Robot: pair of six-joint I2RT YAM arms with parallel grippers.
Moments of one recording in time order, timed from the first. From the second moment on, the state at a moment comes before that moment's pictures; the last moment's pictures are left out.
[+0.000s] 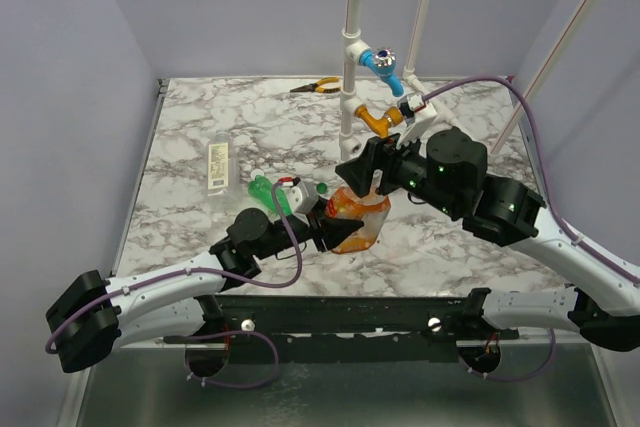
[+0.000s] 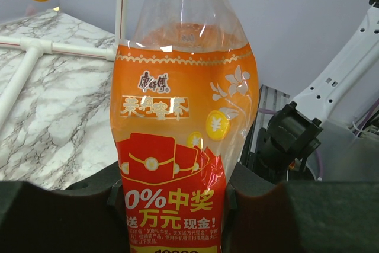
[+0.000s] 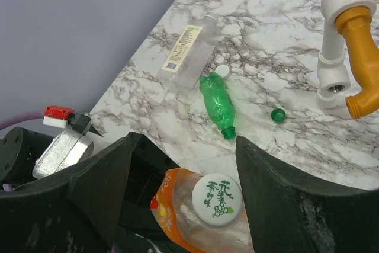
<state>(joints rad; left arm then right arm) -0.99 0.99 0.45 0.71 0.21 -0.29 1.04 1.11 1.40 -0.52 0.26 0.45</state>
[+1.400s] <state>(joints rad) -0.91 1.04 0.48 0.76 0.24 -0.32 1.03 1.04 1.39 -0.54 0.25 0.46</state>
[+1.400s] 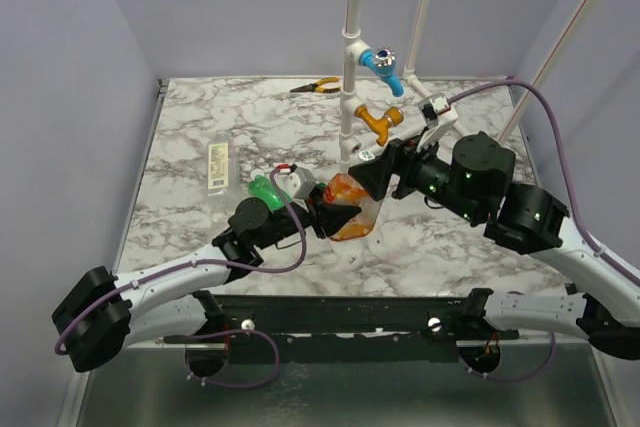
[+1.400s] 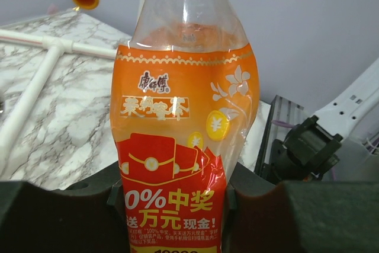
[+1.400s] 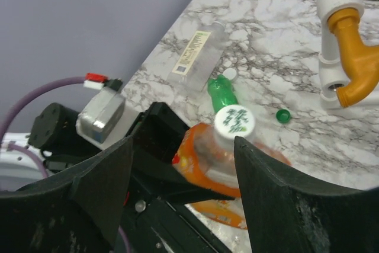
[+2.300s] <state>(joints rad) -0.88 0.91 0.48 0.59 0.40 -0.30 1.04 1.10 1.53 -0.75 0.26 0.49</state>
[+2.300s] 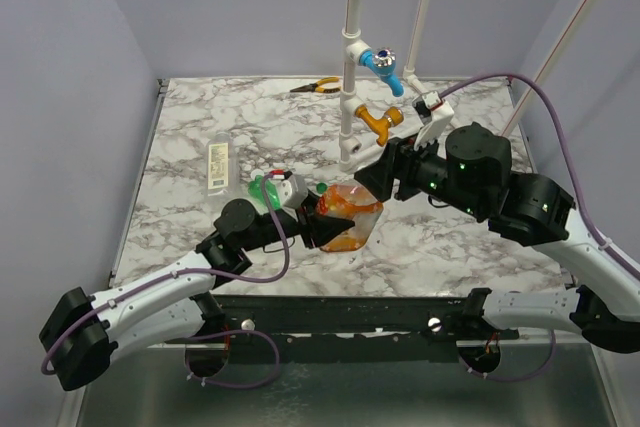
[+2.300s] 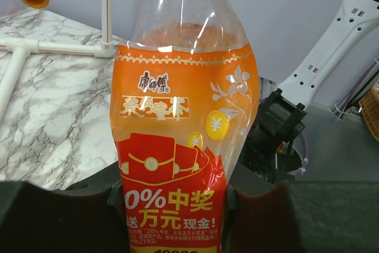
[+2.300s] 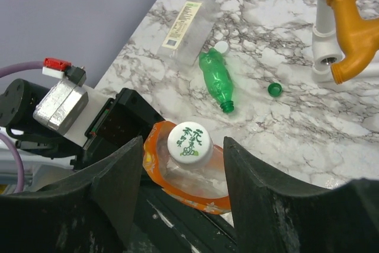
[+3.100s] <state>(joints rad) -0.88 0.87 0.48 0.57 0.45 -0.32 1.04 1.11 1.53 -0.76 0.17 0.48</state>
